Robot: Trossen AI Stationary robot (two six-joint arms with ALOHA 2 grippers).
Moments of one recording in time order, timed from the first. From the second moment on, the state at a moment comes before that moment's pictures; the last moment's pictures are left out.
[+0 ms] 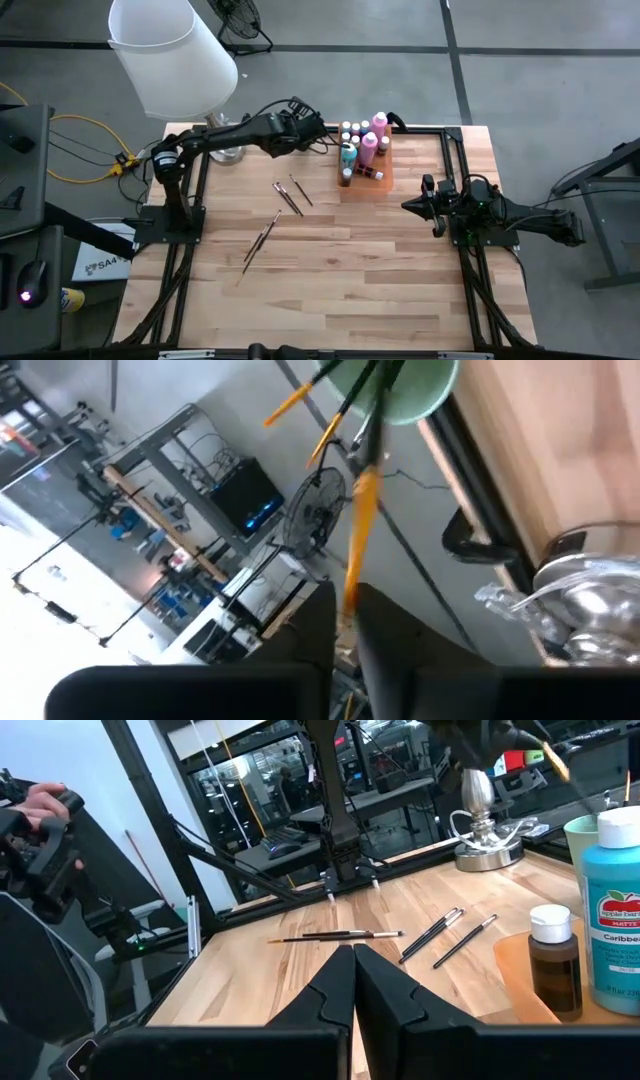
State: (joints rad) left arm 0.38 1.81 1.66 -1.00 -0.95 1.11; right arm -0.18 0.03 0.01 0.06 -0.21 0.34
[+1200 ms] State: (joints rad) left arm 0.09 1.50 1.44 -1.37 -0.54 -0.72; right arm -0.18 0.03 0.01 0.06 -0.21 0.34
